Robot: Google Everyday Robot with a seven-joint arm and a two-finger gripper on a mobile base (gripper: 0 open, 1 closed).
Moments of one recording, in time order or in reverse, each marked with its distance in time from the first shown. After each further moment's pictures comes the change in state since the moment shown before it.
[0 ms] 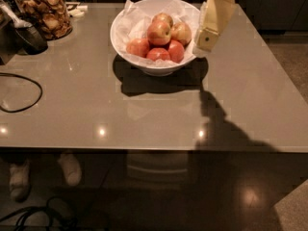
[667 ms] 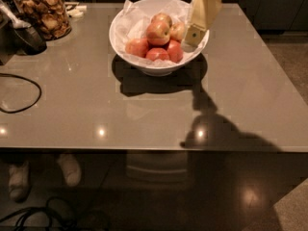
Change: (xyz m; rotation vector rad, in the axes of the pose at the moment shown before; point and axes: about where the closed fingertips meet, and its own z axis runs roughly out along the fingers) arm -0.021 -0.013 0.011 0.009 -0.042 0.006
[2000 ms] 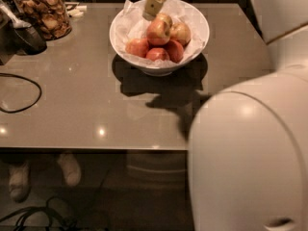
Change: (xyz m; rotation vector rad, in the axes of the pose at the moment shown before) arm -0.080 -0.083 0.042 0.013 -0.062 0.065
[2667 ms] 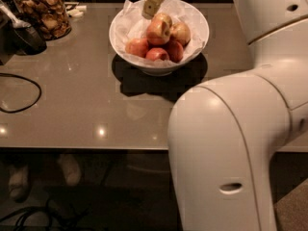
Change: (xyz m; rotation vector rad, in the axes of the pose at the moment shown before) arm -0.002 -0.025 0.022 0.020 0.001 0.046
